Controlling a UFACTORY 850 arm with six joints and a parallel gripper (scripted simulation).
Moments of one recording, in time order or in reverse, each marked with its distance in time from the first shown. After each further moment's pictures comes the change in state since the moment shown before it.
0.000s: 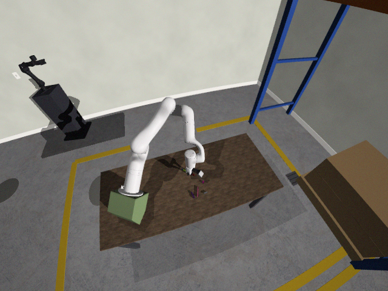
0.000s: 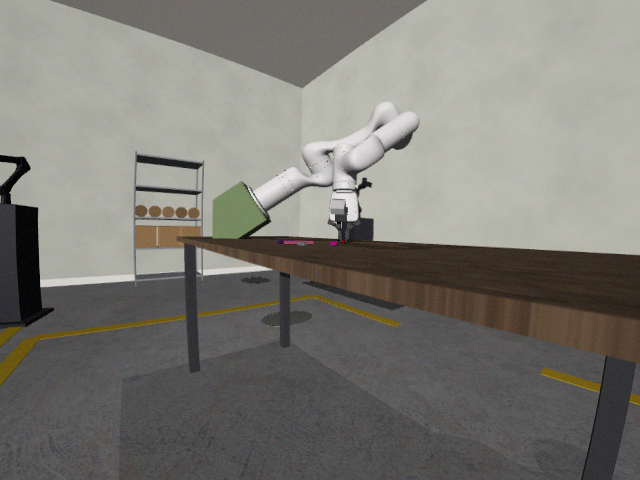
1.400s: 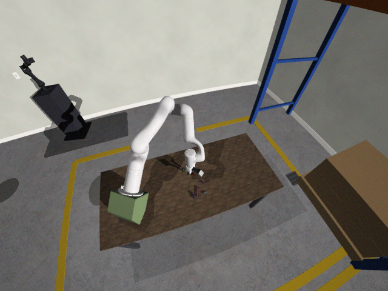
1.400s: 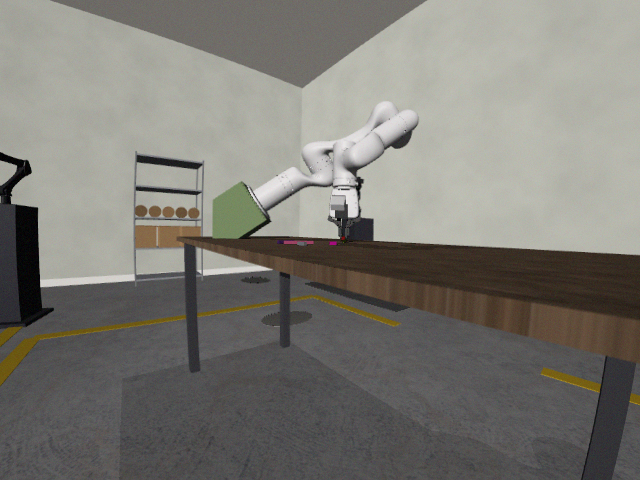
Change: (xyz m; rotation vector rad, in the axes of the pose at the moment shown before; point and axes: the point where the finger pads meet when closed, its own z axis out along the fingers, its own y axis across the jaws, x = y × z) arm 0.000 0.000 -0.012 0.000 0.000 0.000
